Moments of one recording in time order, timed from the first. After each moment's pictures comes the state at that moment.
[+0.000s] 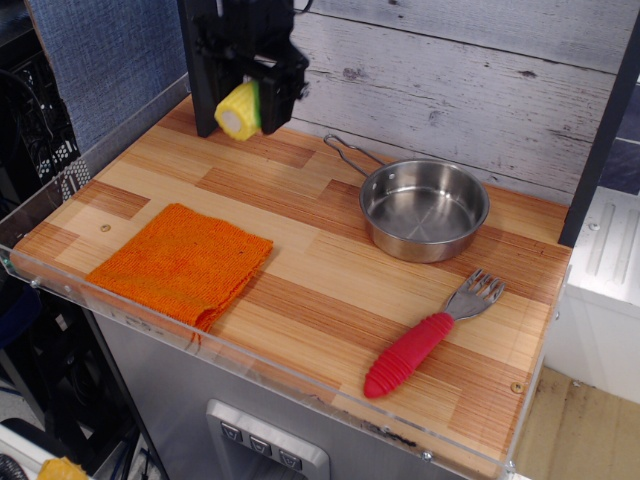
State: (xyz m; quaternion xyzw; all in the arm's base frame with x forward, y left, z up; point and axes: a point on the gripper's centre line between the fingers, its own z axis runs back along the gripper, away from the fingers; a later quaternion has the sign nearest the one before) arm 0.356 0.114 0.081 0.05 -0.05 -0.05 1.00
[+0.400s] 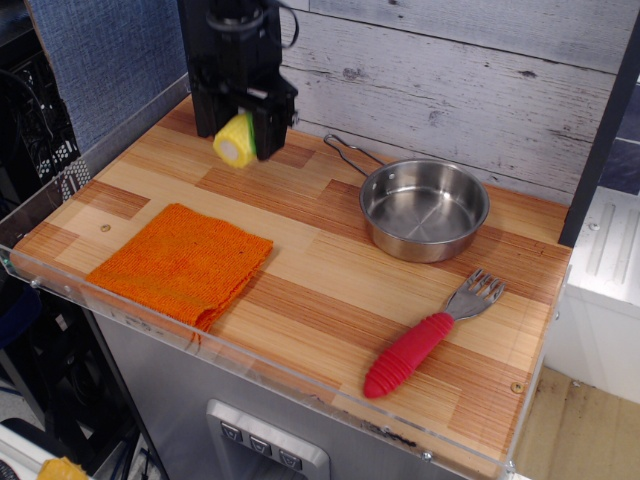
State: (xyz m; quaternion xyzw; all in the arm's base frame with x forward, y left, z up) arm 0.362 0.126 0.045 0.02 -0.03 -0.03 1.00
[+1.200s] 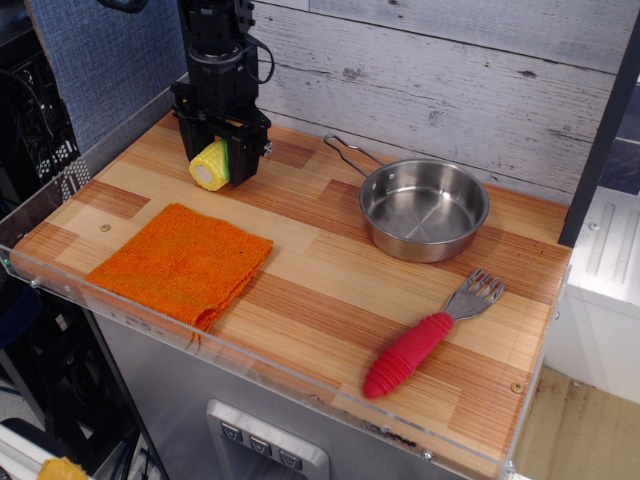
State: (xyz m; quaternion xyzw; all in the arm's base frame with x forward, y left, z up) arm 0.355 0.151 0.020 0.04 0.01 -0.03 1.00
